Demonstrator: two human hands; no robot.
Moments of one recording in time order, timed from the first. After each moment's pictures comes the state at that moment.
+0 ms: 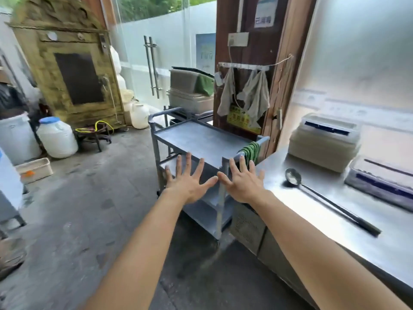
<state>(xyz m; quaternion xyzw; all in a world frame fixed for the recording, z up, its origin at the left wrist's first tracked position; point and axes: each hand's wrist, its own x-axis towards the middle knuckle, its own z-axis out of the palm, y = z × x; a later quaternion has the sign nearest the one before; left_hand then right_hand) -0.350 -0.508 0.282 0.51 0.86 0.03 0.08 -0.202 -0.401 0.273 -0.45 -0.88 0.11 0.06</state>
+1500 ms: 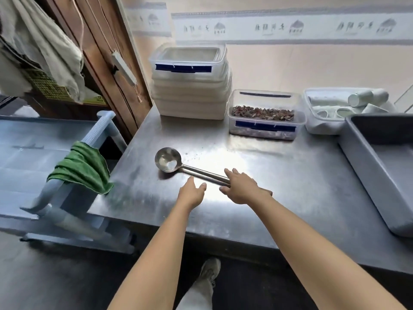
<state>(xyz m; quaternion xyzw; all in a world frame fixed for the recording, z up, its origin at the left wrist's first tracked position) -0.017 0.028 0.061 0.49 0.73 0.14 0.45 0.154 0.038 0.080 -0.66 -0.71 0.26 -0.06</state>
